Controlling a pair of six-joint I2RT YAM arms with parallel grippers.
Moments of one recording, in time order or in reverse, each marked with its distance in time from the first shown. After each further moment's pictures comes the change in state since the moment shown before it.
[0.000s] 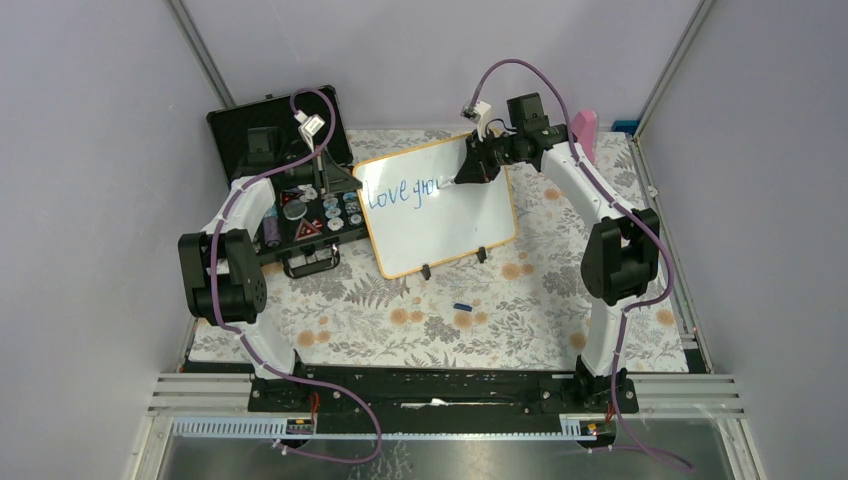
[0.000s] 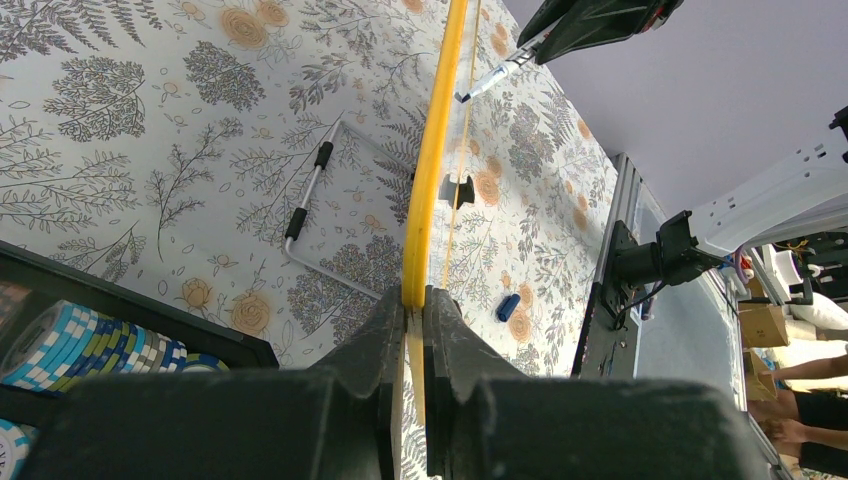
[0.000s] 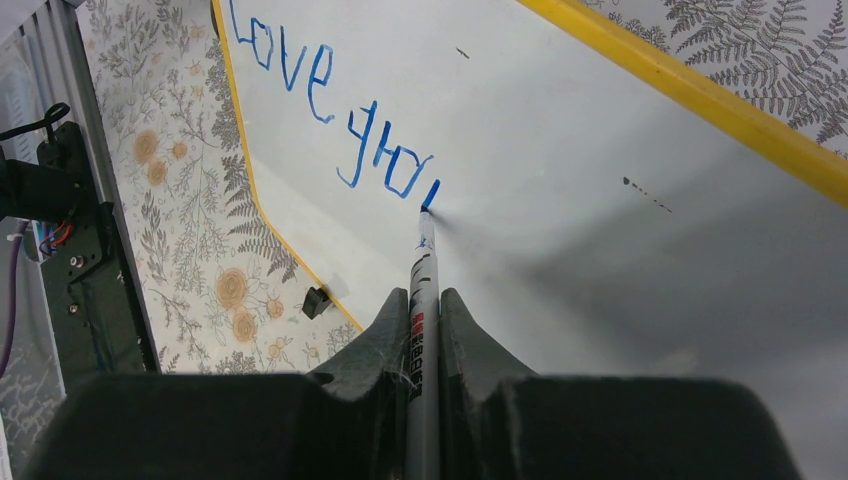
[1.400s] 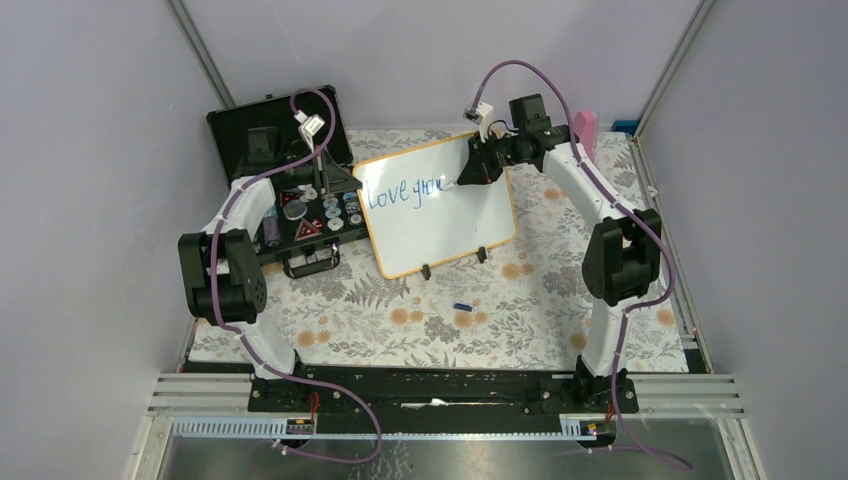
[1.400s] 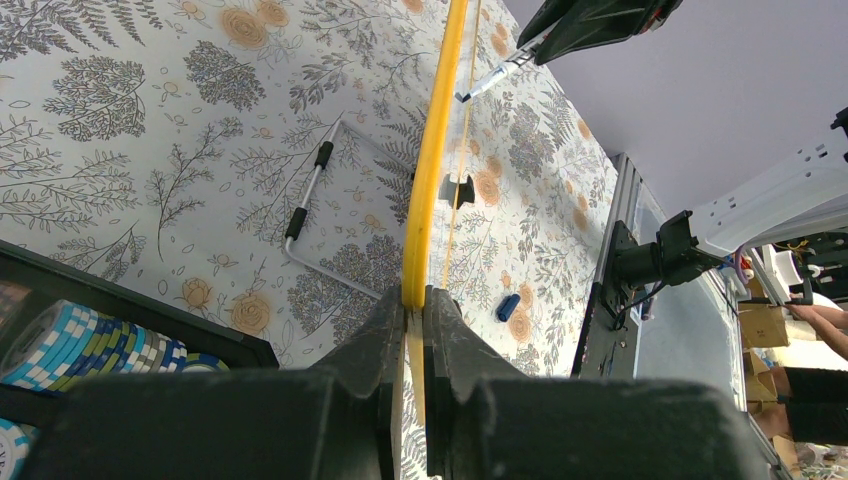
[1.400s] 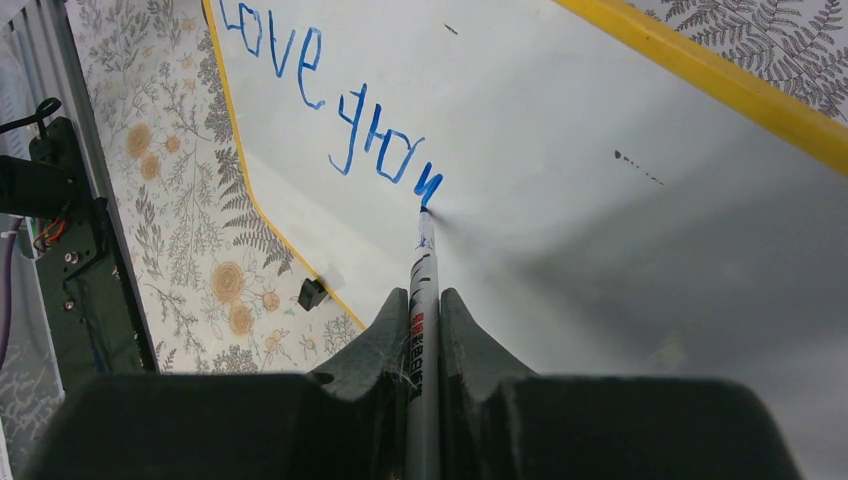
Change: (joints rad) left arm 0.000 0.000 0.000 -0.001 -0.001 0.000; right arm -0.009 -0.008 -0.013 -0.012 0.010 -0.010
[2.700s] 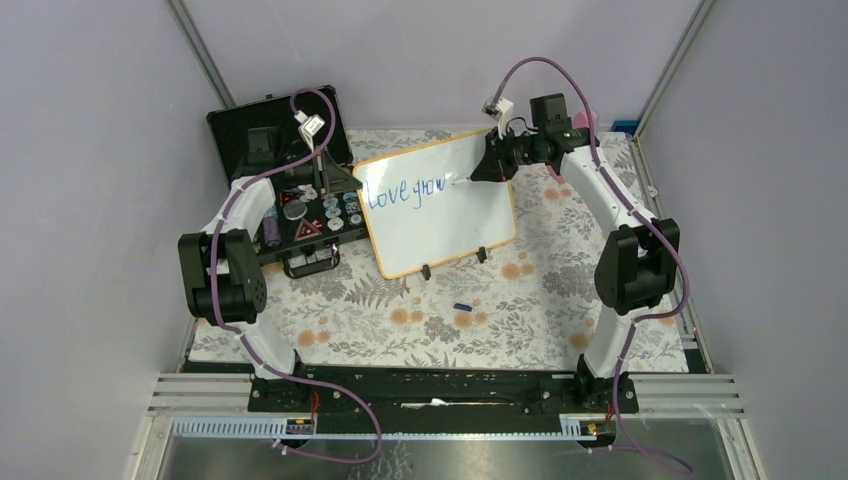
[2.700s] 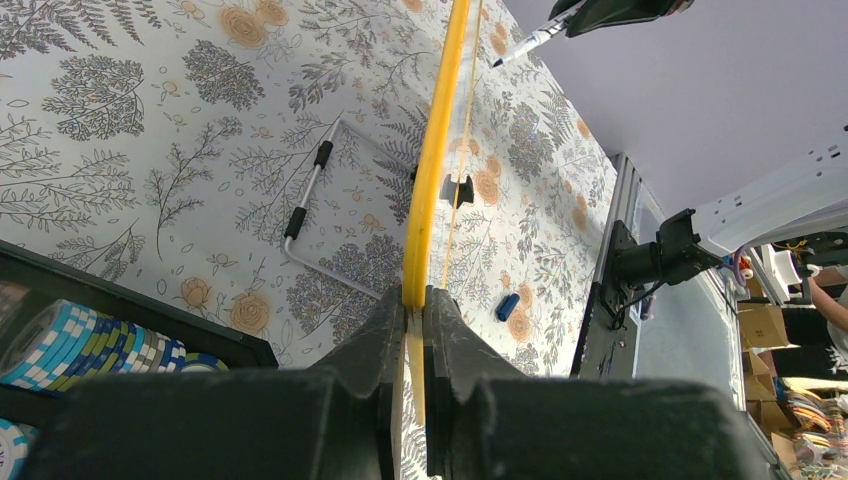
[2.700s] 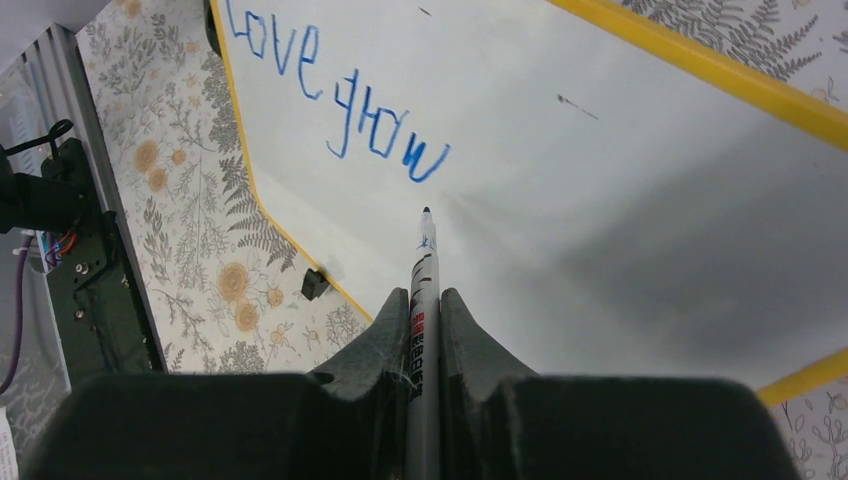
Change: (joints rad) left arm 0.000 0.000 0.000 -0.002 0.001 0.000; right arm -0.051 -0.091 -0.069 0.029 -0.030 0.020
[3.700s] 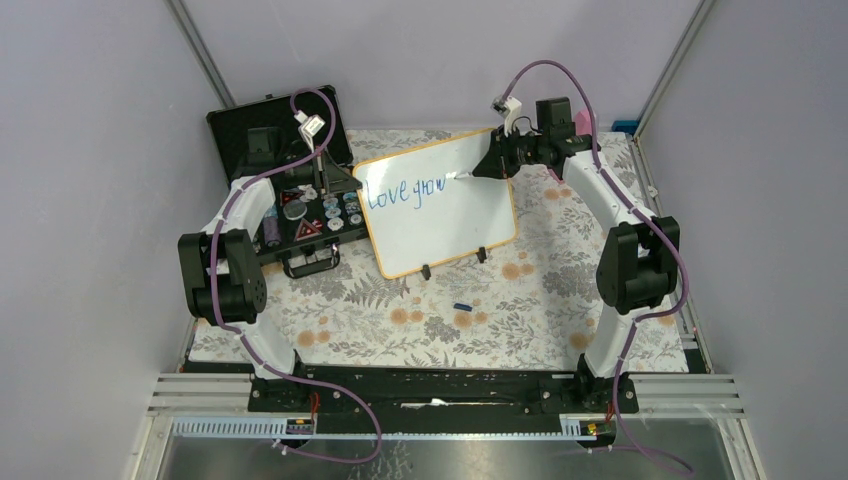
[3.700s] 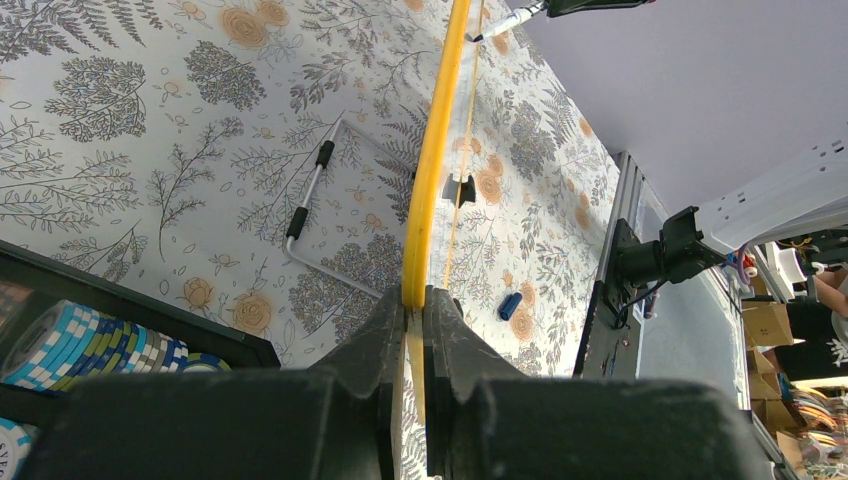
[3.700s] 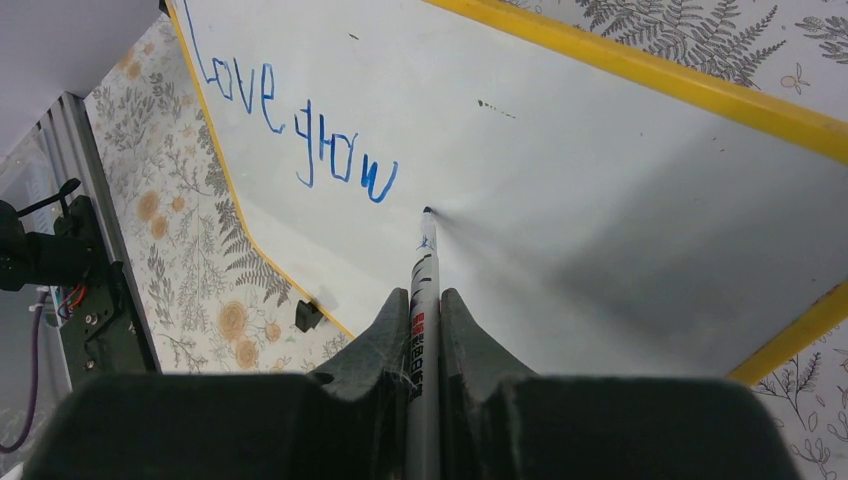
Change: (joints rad) left arm 0.000 0.000 0.000 -0.003 -0.001 0.011; right arm -0.037 0.000 -0.088 0.167 0.000 0.138
